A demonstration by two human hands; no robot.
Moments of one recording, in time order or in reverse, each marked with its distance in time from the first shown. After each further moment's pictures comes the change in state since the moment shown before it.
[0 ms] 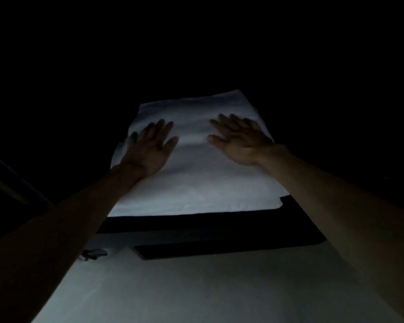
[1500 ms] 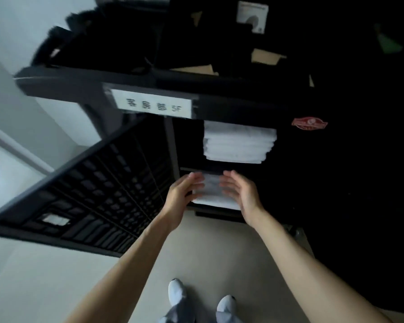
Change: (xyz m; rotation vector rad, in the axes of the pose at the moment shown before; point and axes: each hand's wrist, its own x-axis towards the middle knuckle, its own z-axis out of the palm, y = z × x) left_hand -0.311 0.160 -0.634 -1.598 -0.033 -0.576; right_hand -0.321 -0.232 -0.565 1.670 -0.122 0.448
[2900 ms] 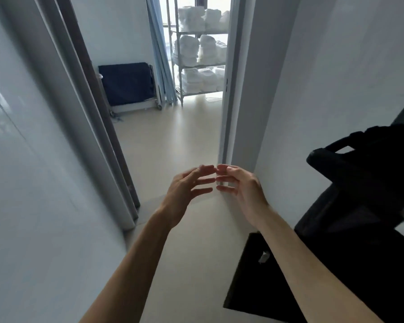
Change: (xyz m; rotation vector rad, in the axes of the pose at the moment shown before) left_hand -0.280 0.170 -0.340 -0.072 0.789 0.554; right_hand -0.163 -0.022 0.495 -0.217 -1.172 -0.194
